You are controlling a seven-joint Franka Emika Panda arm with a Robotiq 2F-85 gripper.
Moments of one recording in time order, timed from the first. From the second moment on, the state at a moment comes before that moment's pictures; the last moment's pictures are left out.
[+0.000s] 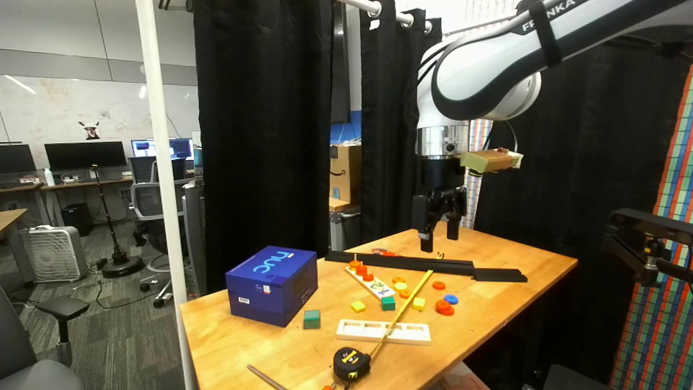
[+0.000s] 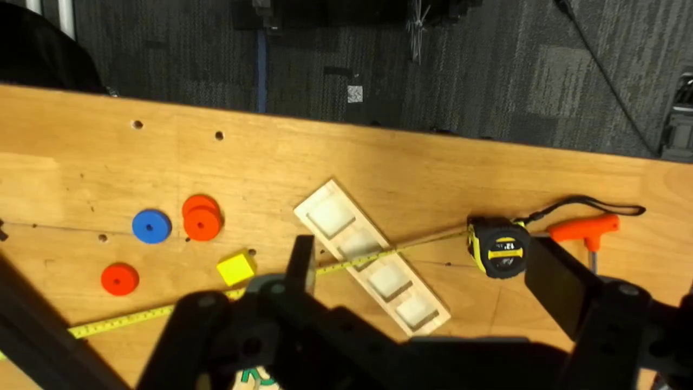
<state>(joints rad) -0.01 -0.51 0.01 -2.46 0.02 1.91 0.01</state>
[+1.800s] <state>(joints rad) -0.07 0.54 -0.06 -1.43 -0.09 1.93 0.09</state>
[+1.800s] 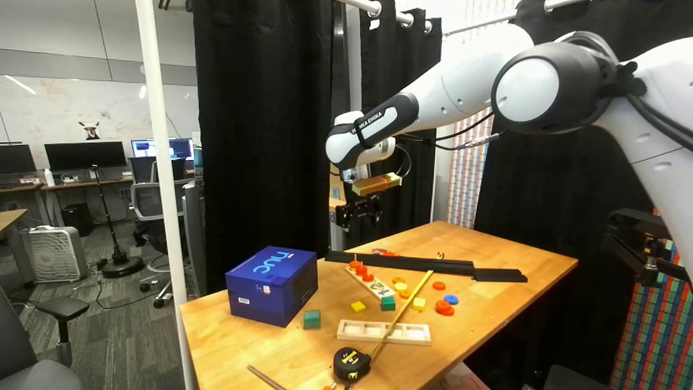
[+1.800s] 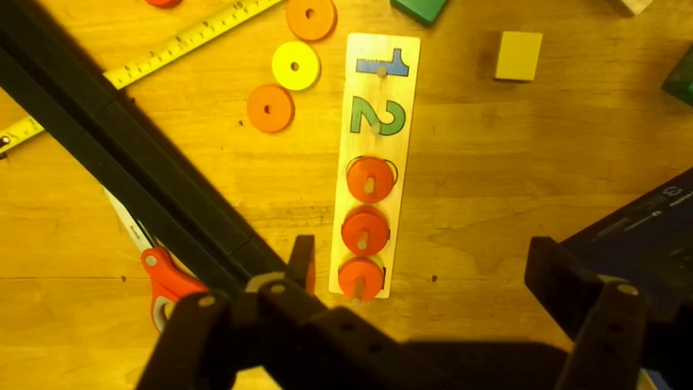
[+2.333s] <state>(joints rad) -0.13 0.70 -0.05 -1.32 -0.03 1.97 -0.01</state>
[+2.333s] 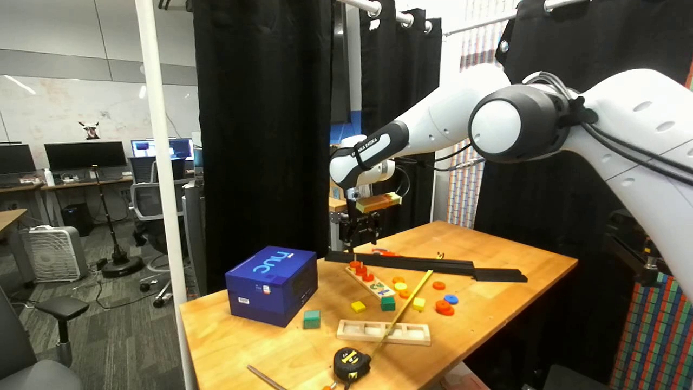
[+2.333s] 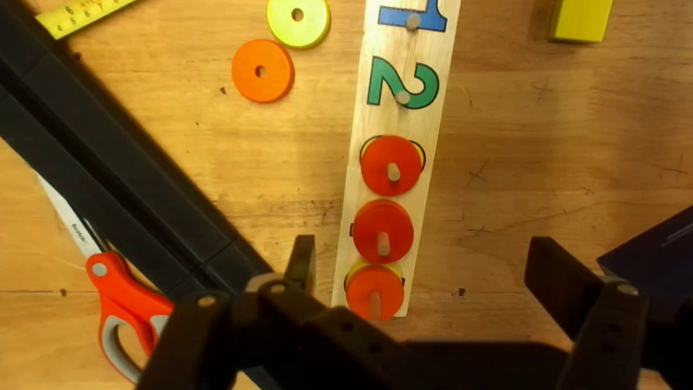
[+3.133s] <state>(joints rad) -0.15 0.81 -0.04 -1.26 0.03 1.97 -0.04</state>
